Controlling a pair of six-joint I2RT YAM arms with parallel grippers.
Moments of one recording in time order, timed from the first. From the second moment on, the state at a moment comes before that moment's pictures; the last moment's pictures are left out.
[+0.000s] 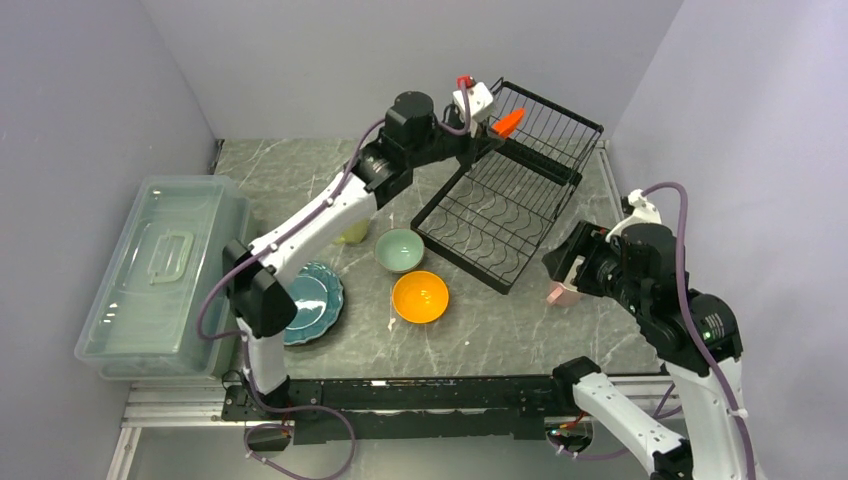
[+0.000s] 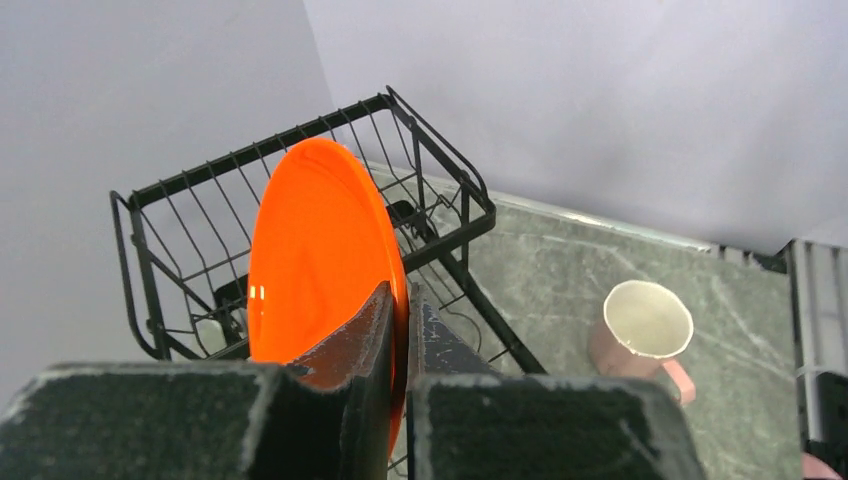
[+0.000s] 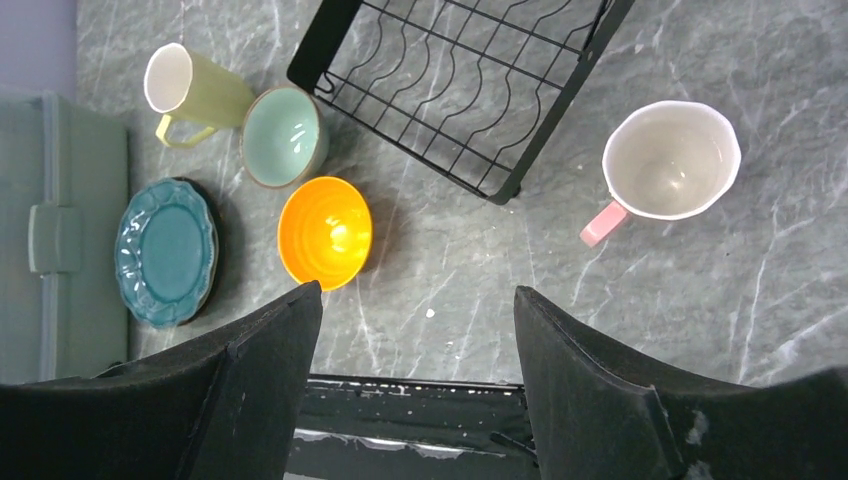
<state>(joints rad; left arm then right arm) -0.78 1.84 1.93 -0.09 0.36 0.13 0.37 0.75 1.36 -1.21 0.12 0.59</state>
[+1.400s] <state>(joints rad) -0.50 2.47 2.45 0.52 0.62 -0.70 0.37 0.57 1.15 -1.22 -0.04 0.68</state>
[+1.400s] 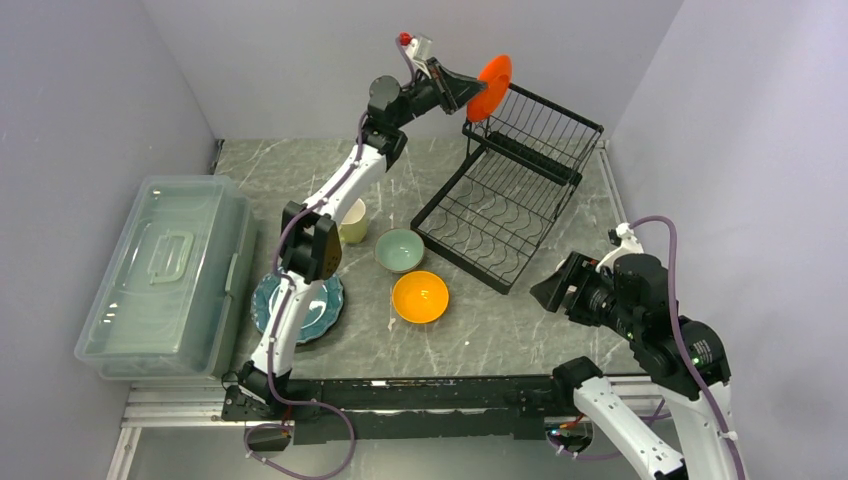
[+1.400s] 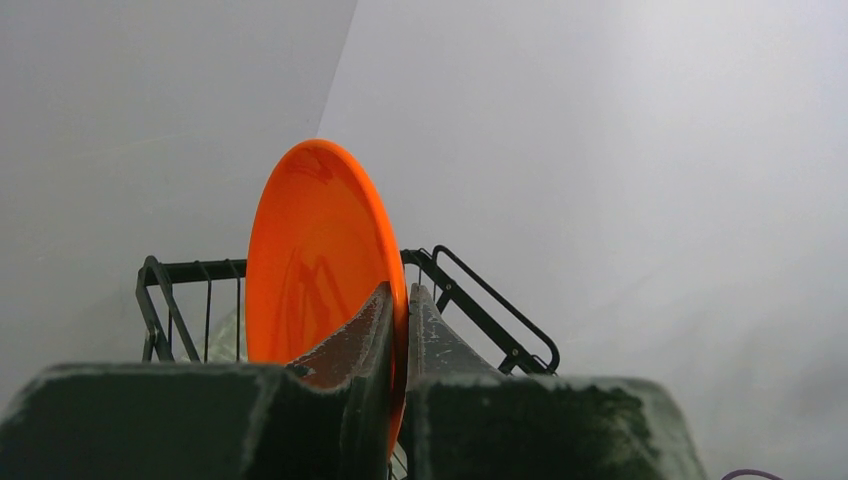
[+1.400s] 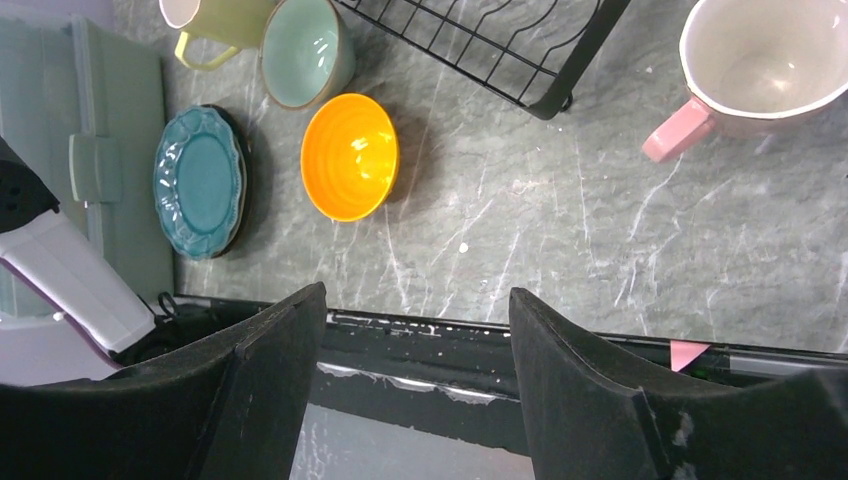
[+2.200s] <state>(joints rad) -0.50 2.57 2.48 0.56 0.58 -0.70 0.37 0.55 1.08 -1.17 -0.07 0.69</state>
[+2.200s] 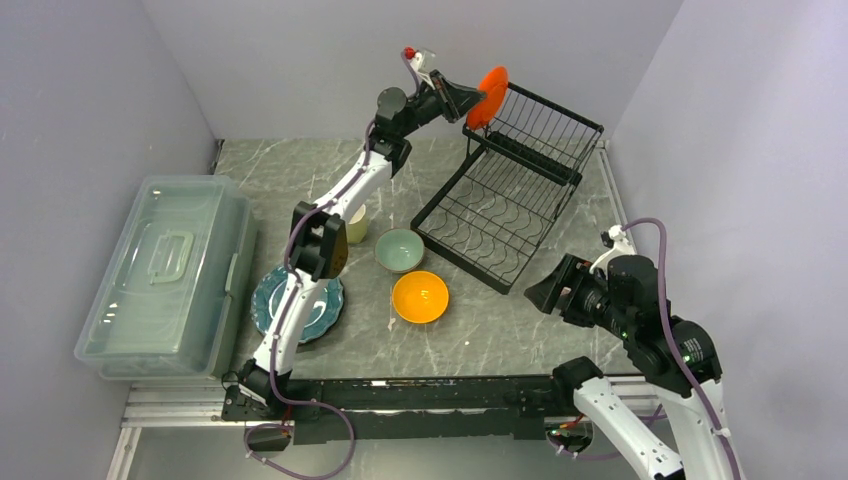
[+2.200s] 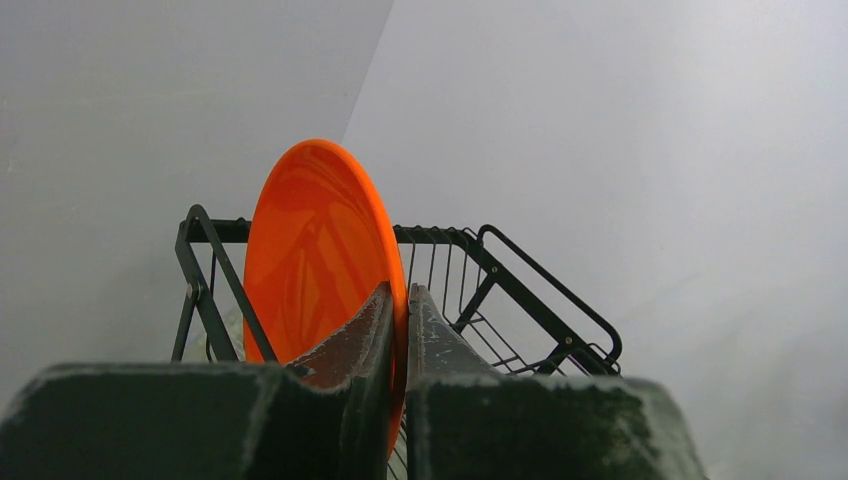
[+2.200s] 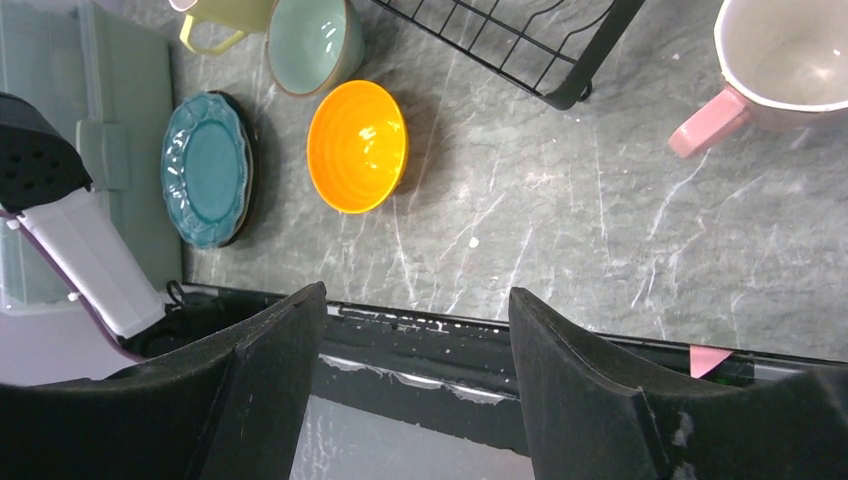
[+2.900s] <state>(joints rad) -0.51 2.63 2.53 0.59 0.55 -0.70 0.37 0.53 1.02 -1.14 -0.09 0.71</state>
